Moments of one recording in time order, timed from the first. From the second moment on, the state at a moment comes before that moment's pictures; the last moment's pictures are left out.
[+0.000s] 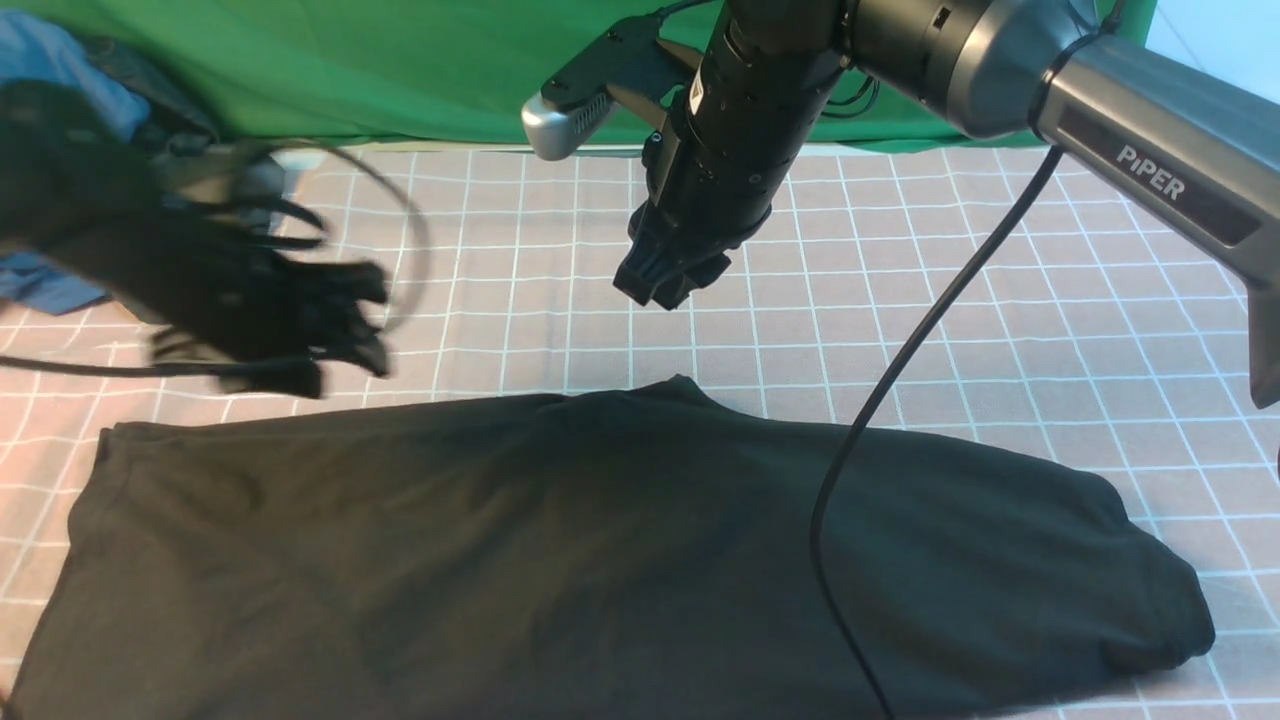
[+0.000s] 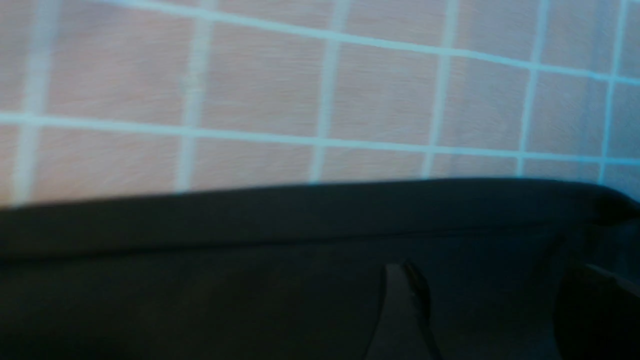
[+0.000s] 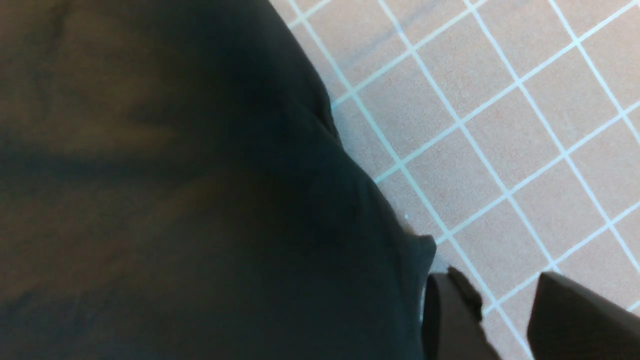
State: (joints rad) right arm 0.60 2.17 -2.14 0.07 1.22 -0.32; left arm -0.03 1.75 -1.19 -0.36 0.73 0.13
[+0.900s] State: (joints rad) right arm 0.60 2.17 -2.14 0.07 1.22 -0.33; left arm -0.16 1.94 -1.29 -0.08 0.74 0.17
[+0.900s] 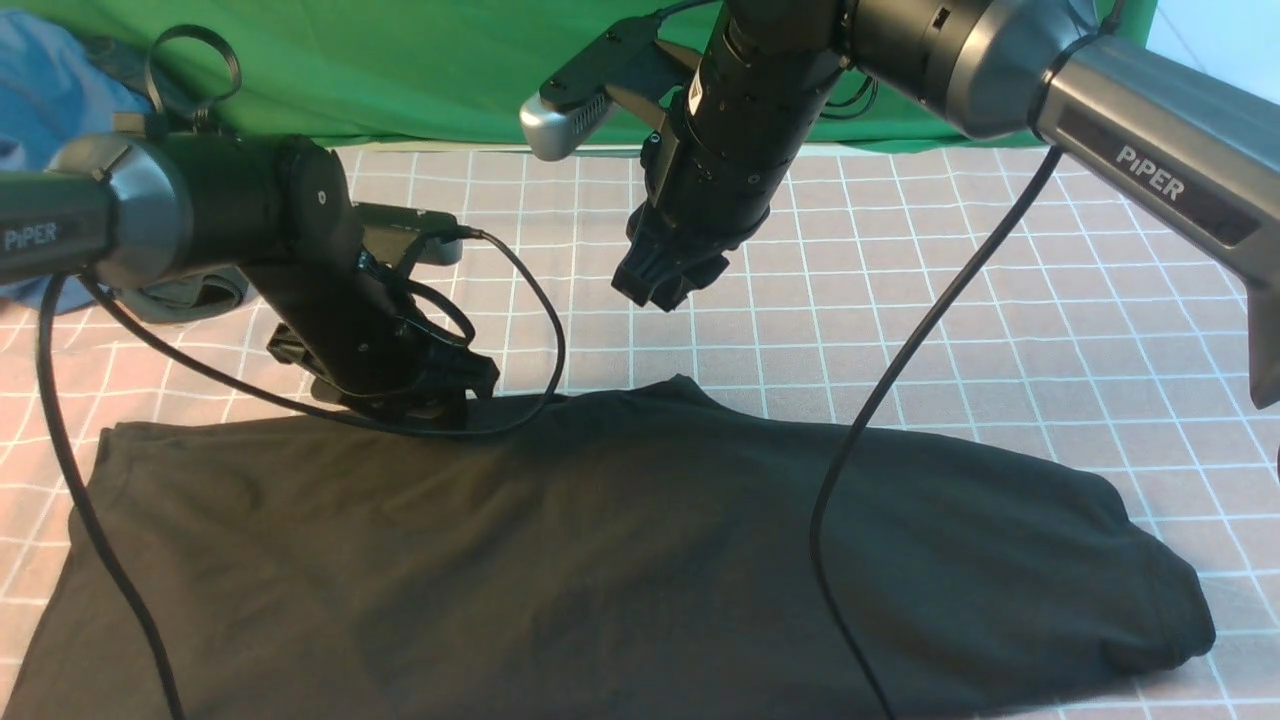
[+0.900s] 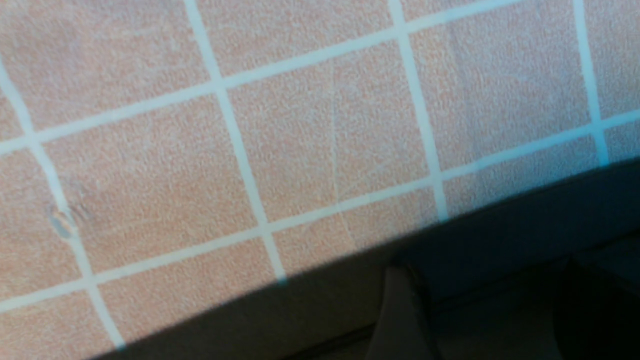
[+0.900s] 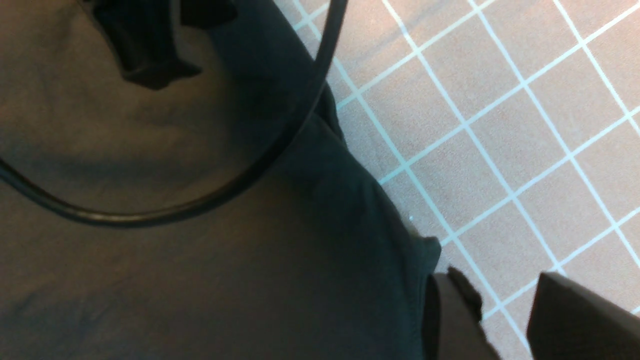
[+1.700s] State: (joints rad) right arm 0.60 2.17 -2.14 0.08 1.22 -0.33; left arm -0.17 1.95 -1.30 -0.04 0.77 0.19
